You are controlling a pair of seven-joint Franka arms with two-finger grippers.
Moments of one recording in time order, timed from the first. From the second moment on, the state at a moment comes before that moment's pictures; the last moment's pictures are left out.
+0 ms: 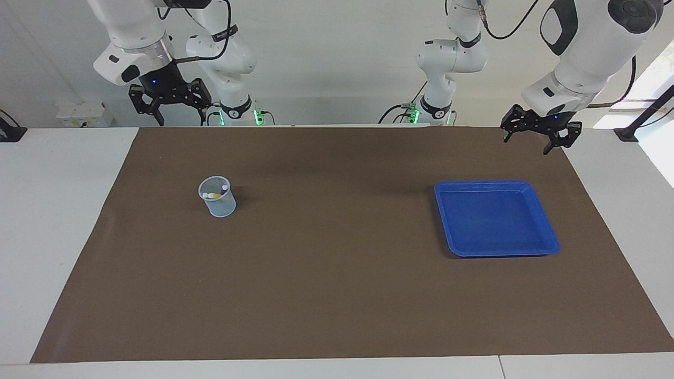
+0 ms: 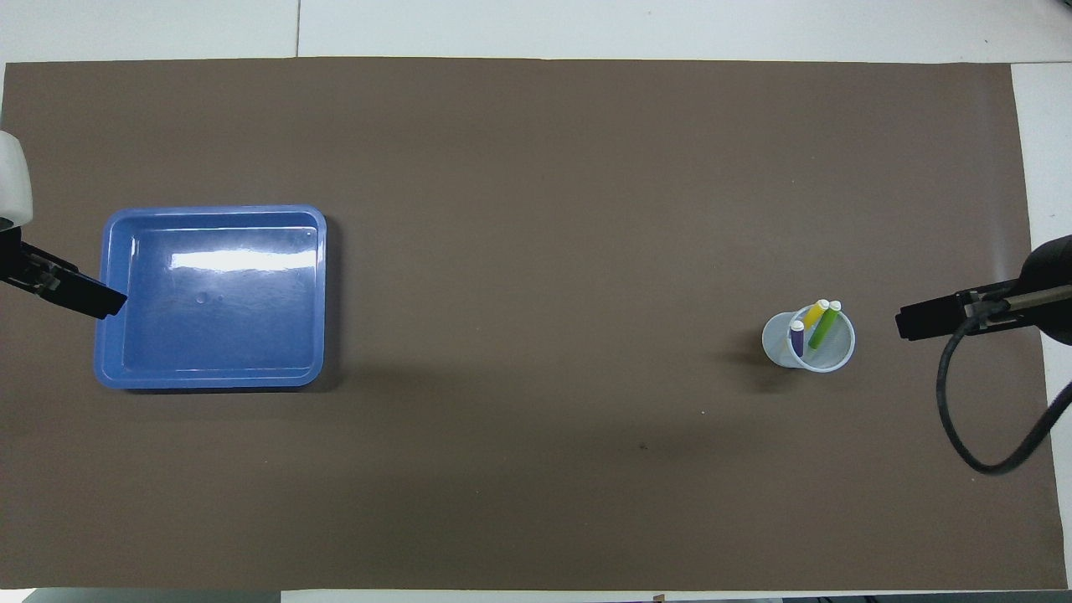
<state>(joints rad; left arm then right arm) -0.16 -0.01 0.09 -1.63 0.05 1.52 0.37 -0.33 -0.16 0.36 -1.70 0.00 1.49 -0.12</state>
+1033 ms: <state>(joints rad) -0.17 -0.01 0.09 -1.61 -0.03 1.51 -0.08 -0.34 -0.13 0.35 -1.68 -0.01 1.50 -0.12</state>
